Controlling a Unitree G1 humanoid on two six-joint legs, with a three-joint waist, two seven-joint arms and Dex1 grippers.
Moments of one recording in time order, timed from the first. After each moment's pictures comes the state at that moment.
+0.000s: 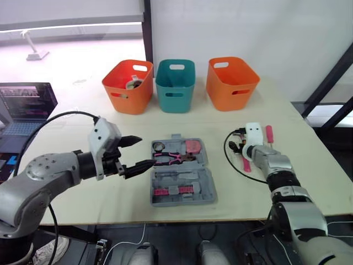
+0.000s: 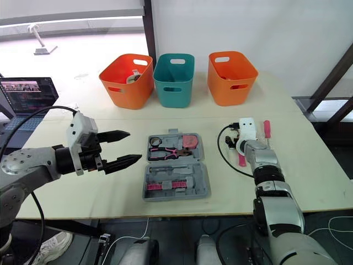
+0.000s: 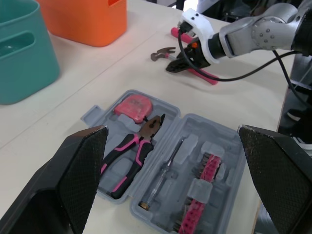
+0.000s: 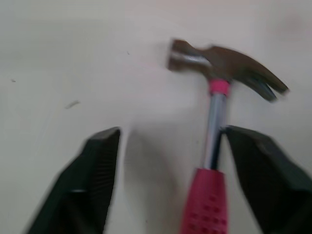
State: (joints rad) left arm -0.25 0.81 0.23 -0.64 -0.80 0.89 -0.68; right arm -0.82 -0.41 -0.12 0.94 0.13 0.41 0.22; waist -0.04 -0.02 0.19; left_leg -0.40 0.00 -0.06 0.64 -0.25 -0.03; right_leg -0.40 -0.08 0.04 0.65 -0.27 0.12
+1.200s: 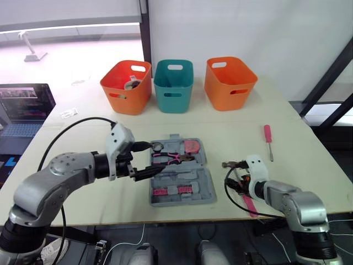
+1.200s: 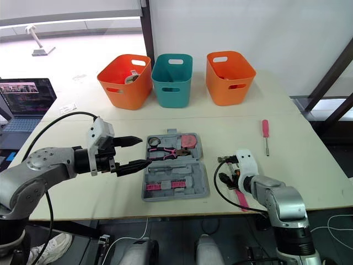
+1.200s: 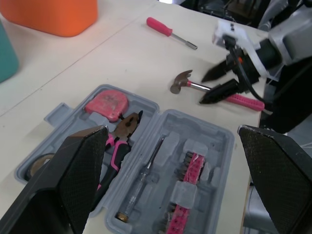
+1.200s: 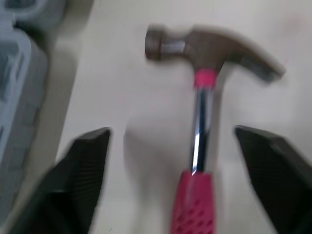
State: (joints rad) left arm -0.32 0.78 0.06 -0.53 -0.74 0.82 -0.75; right arm -0.28 -0.58 -0.10 -0.26 0.30 1.15 0.40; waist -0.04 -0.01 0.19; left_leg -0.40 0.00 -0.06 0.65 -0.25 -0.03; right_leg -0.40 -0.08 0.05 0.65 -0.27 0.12
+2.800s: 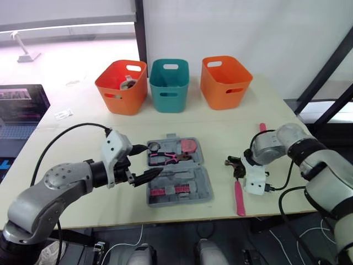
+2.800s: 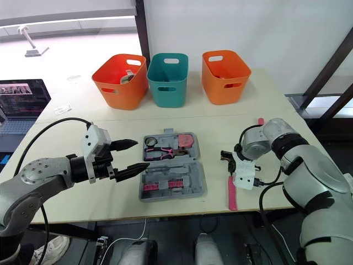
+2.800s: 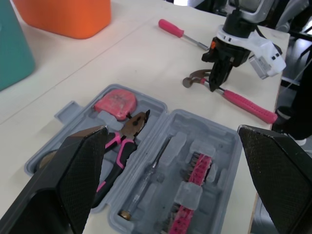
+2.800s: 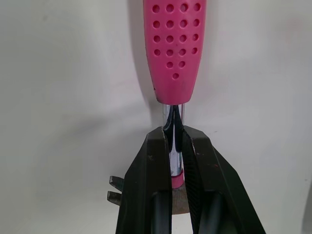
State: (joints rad) left arm -0.20 0.76 0.11 -0.64 -0.73 0.80 -0.65; right arm -1.15 -0.80 0.91 0.96 -1.07 -1.26 0.57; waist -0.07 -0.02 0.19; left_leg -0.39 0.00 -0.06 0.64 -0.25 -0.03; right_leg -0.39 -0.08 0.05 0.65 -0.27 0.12
